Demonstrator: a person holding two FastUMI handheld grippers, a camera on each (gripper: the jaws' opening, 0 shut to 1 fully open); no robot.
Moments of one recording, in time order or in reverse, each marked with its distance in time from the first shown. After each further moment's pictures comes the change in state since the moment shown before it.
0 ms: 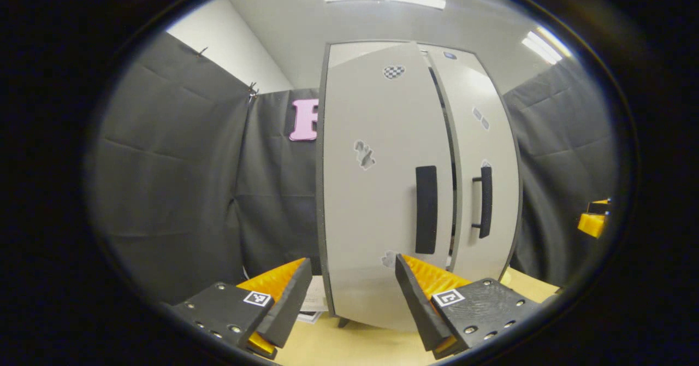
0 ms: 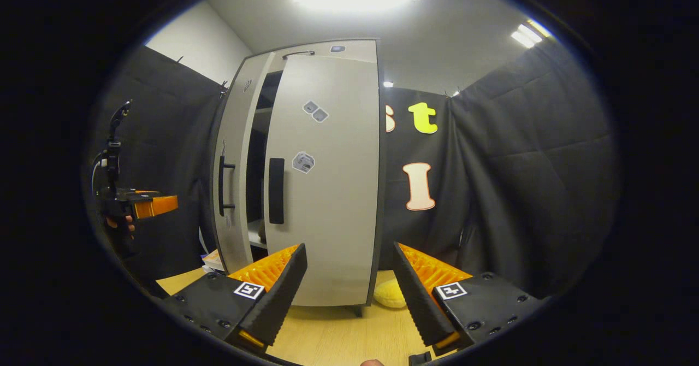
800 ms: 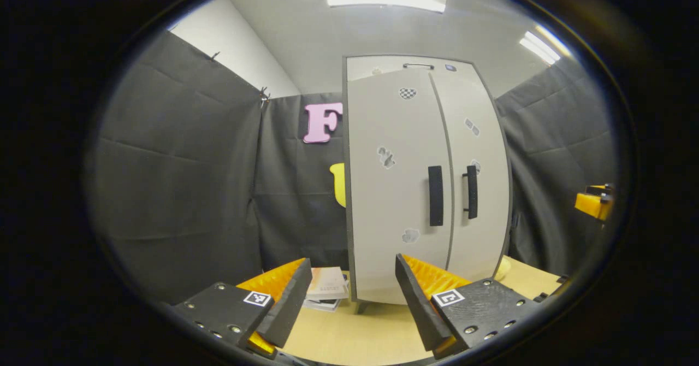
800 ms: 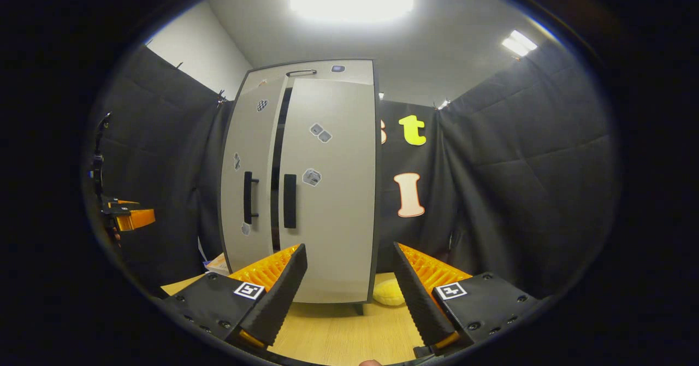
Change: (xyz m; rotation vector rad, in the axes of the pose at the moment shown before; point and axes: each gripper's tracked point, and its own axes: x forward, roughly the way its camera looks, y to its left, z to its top) left arm -0.104 0.055 -0.007 0.015 0.009 0.014; right arm -0.060 0.015 0.014 0.013 -0.049 -0.061
